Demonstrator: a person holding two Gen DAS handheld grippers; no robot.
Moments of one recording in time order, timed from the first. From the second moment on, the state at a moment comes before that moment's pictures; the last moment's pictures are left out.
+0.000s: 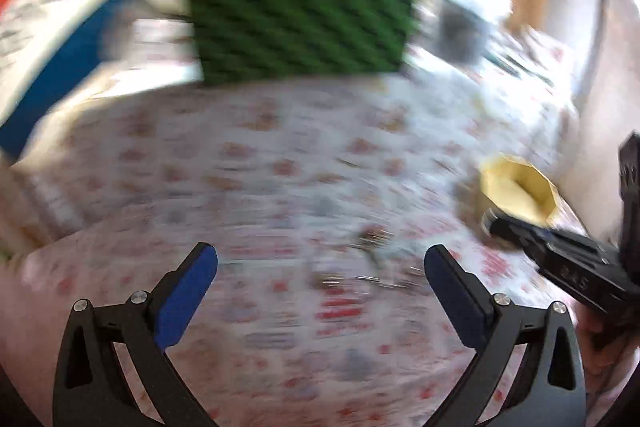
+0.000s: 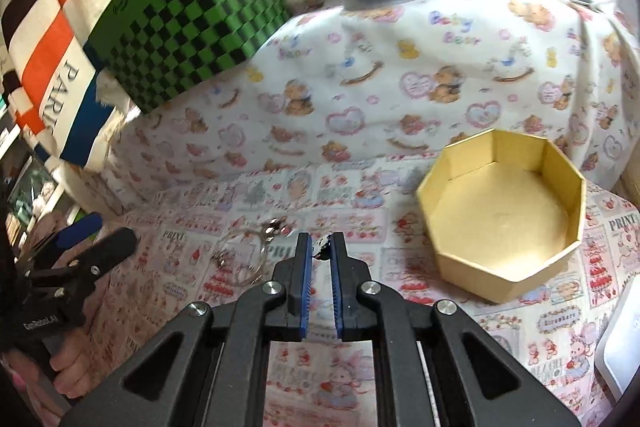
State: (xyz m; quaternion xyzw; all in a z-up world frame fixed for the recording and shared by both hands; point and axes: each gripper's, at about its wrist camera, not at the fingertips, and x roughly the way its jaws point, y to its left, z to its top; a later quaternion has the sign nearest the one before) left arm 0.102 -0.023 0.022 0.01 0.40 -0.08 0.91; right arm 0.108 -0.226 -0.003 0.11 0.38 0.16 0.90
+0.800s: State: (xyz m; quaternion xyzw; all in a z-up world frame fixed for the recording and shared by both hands) left arm 0.147 -0.032 -0.059 -0.02 0.47 -0.09 0.88; right arm 0.116 -0.238 -0.008 0.11 0.38 0.13 0.91
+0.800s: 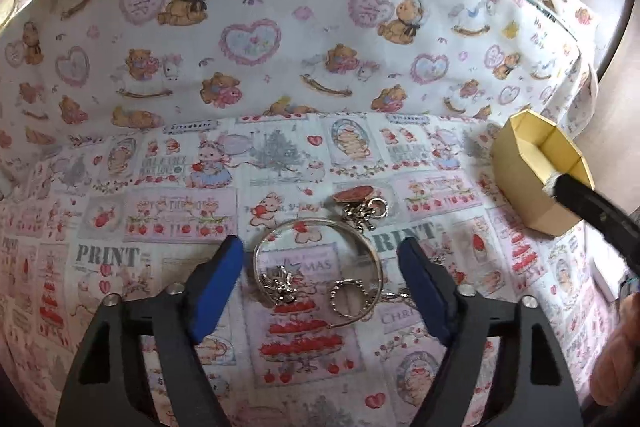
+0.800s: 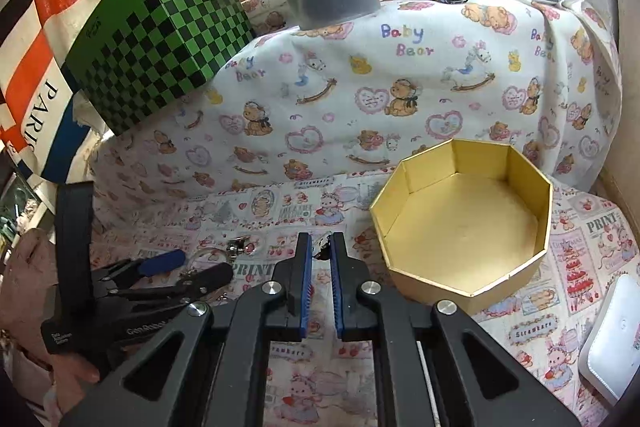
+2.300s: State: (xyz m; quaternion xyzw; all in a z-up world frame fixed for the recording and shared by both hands) left arm 0.106 0.001 0.002 -0.06 0.33 -0.04 0.94; right arm 0.142 -0.278 -0.028 0.11 0.41 0.07 0.90
